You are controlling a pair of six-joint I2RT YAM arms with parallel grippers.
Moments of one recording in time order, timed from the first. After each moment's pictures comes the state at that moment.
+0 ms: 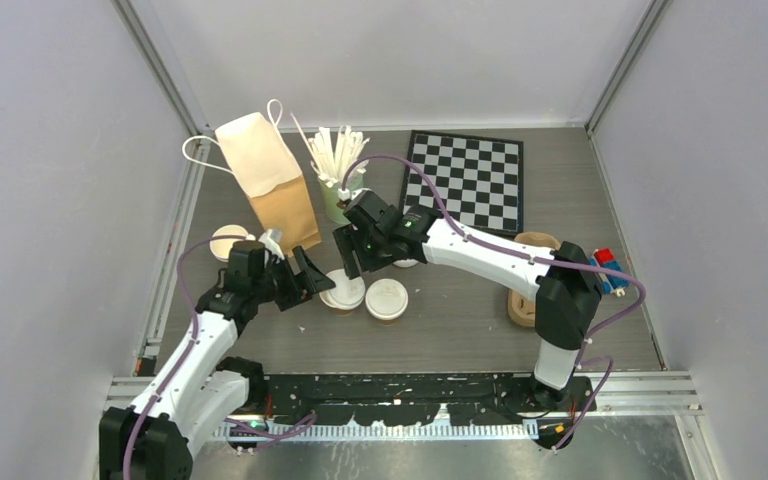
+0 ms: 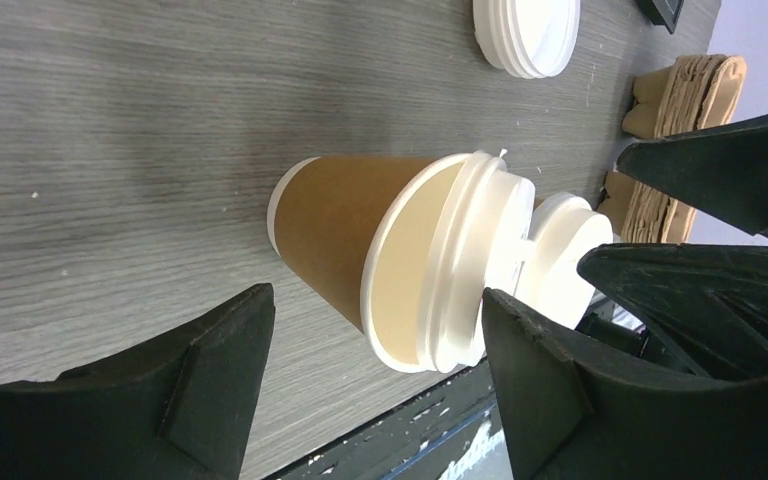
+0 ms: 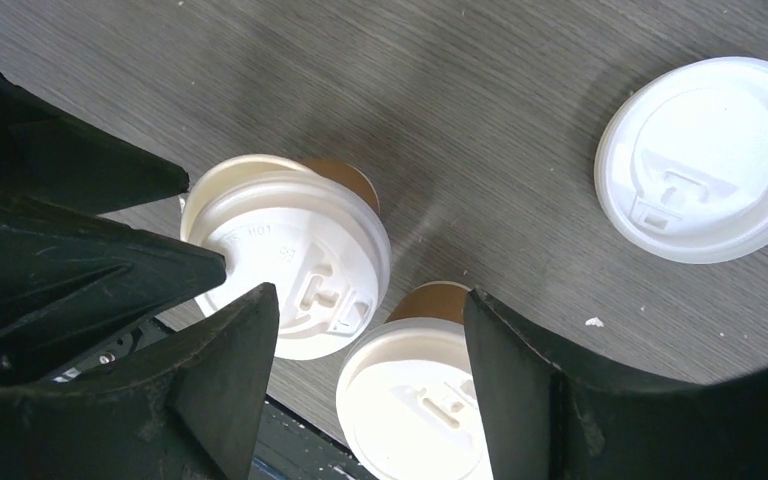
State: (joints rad) left arm -0.21 0.84 0.47 -0.39 0.43 -0.70; right arm 0.99 1.79 1.54 -0.68 0.08 0.48
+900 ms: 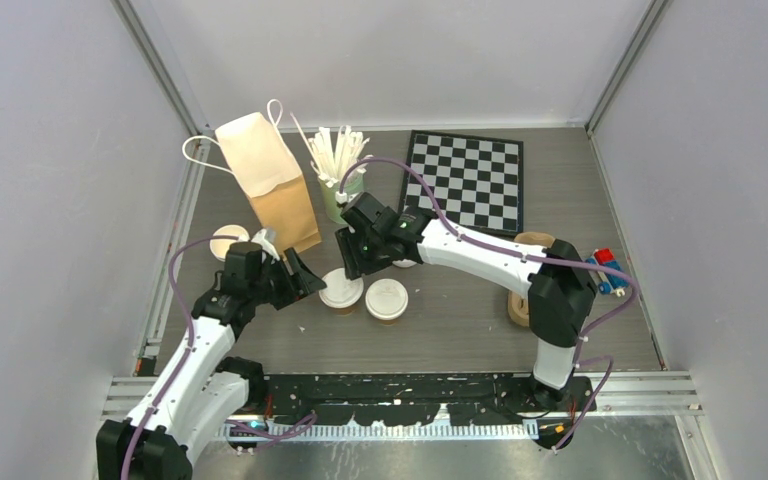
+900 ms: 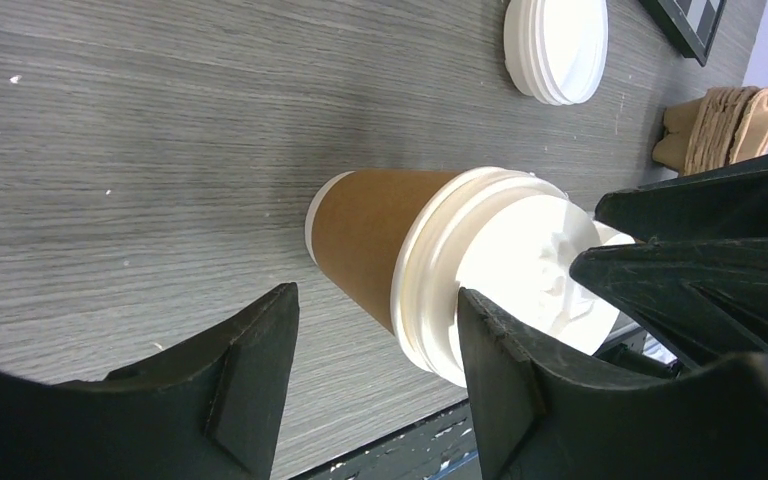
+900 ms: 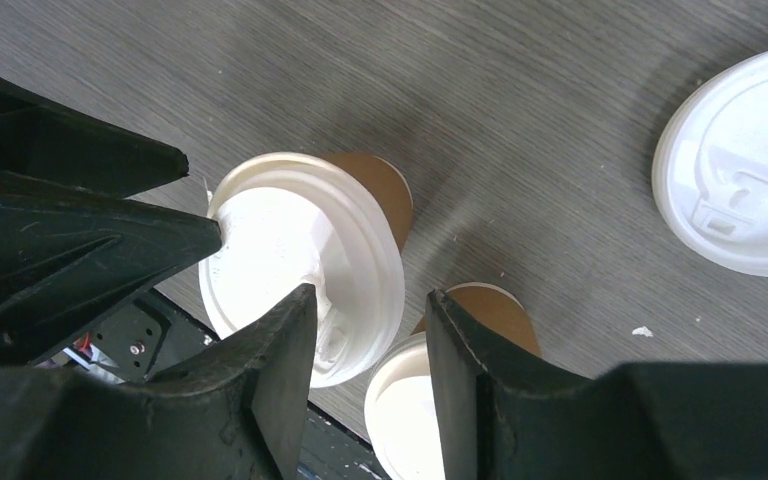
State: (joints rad) left arm -0.21 0.79 0.49 -0.44 0.33 -0.68; right arm 0.99 1.81 1.54 -0.66 0.01 0.51
